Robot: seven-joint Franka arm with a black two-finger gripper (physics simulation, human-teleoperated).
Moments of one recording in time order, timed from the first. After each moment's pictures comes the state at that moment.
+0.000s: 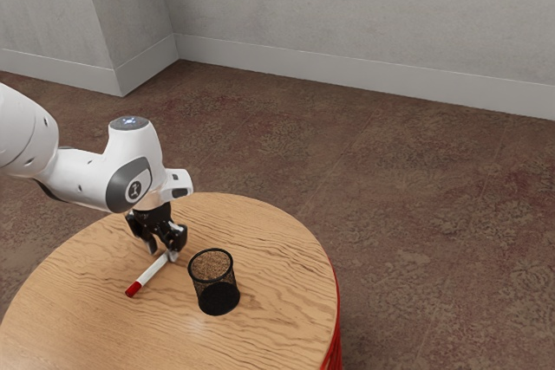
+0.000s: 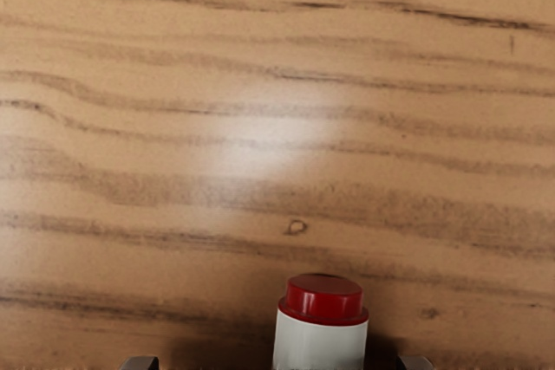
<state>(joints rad) -0.06 0.26 0.19 -2.27 0.00 2.51 0.07</state>
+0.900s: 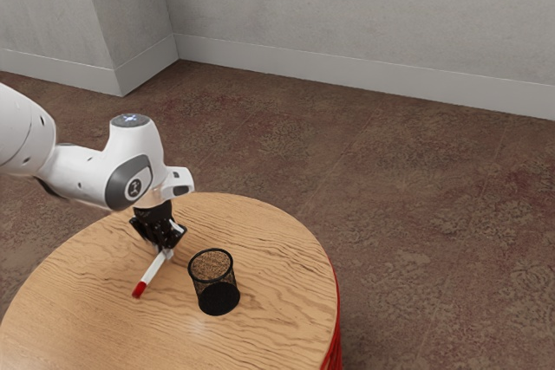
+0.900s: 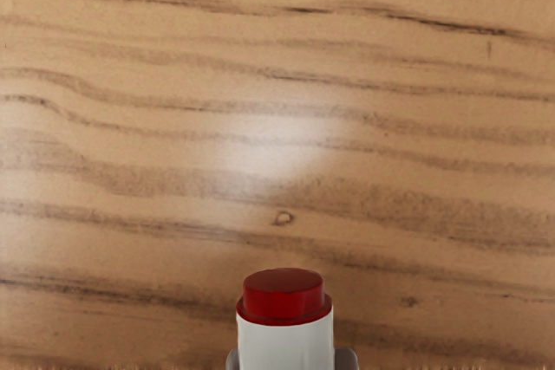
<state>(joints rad) -0.06 0.24 0.19 -2.27 0.01 2.49 0.03</state>
